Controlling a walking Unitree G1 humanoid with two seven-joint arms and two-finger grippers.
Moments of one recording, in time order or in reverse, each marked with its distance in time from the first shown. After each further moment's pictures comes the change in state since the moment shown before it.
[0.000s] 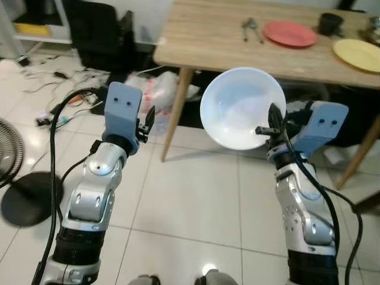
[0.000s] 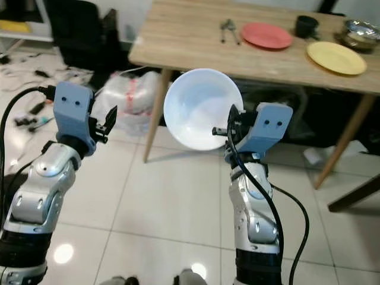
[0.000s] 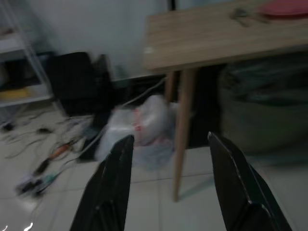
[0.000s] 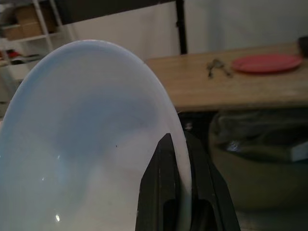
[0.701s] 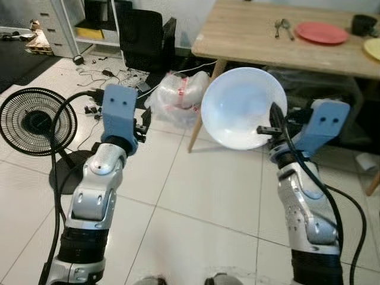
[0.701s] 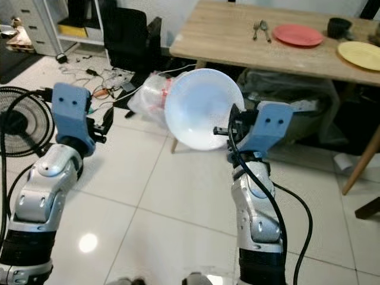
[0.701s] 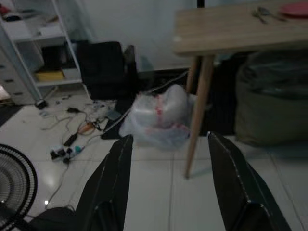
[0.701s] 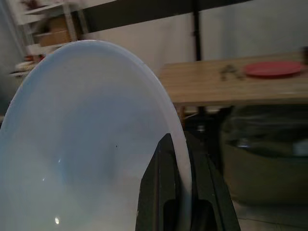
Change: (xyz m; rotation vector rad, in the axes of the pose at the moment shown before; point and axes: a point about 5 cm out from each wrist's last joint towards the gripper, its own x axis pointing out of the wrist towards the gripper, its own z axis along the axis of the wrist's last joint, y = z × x) left arm 0.006 0.003 -0.009 -0.018 0.059 0.057; right arm -0.002 -0.005 -0.001 -0.004 0.004 -0.019
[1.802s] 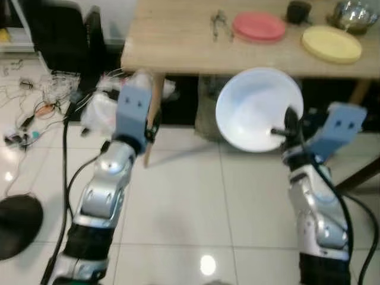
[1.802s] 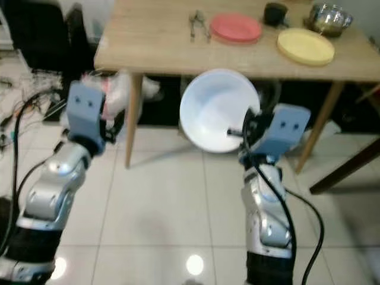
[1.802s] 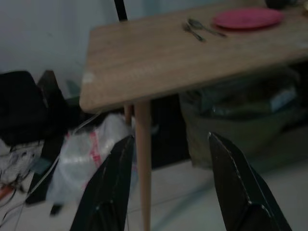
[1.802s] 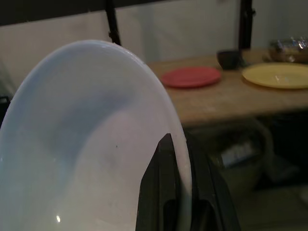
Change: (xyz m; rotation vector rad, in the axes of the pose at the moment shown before) left arm 0.001 -0.003 0.003 0.054 -0.023 -0.034; right arm -0.002 -0.001 0.000 0.021 -0.001 -0.016
